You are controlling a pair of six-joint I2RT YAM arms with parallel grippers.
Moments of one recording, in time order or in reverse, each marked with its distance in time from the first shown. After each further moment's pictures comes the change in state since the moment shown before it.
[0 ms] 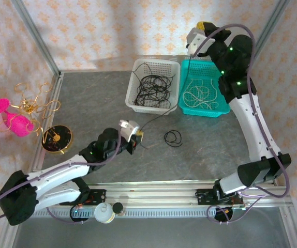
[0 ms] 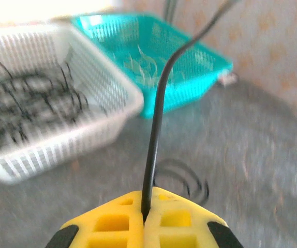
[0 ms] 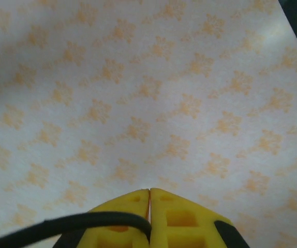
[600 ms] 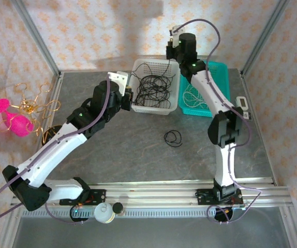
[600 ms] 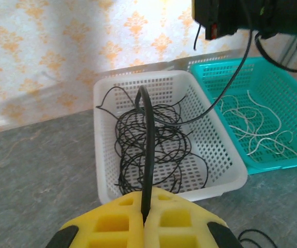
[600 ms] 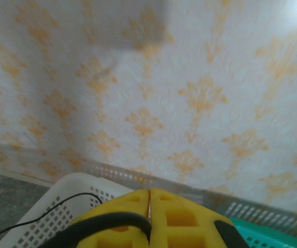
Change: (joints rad) left arm 0.114 0.225 0.660 -0.566 -0.320 -0.011; right arm 0.062 0.723 0.465 -0.200 0.287 0.945
